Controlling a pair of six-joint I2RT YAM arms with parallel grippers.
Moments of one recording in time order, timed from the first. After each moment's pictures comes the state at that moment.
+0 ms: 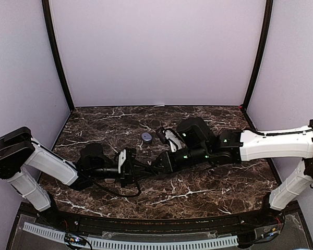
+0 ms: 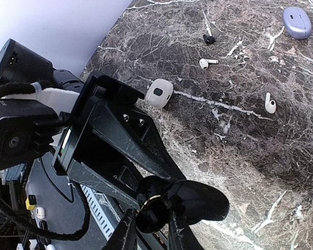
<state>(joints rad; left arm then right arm) -0.89 1.56 0.42 1.00 0.59 0.13 1.14 1.50 1.08 -0.24 -0.18 0.66</state>
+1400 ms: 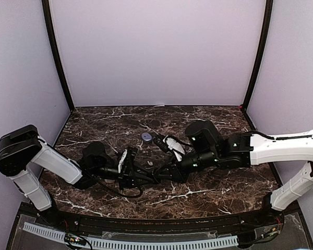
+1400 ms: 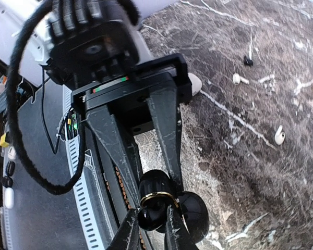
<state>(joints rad) -0.89 1.63 0.46 1.09 0.82 -0.08 1.15 1.41 1.01 -0.24 -0.25 0.29</state>
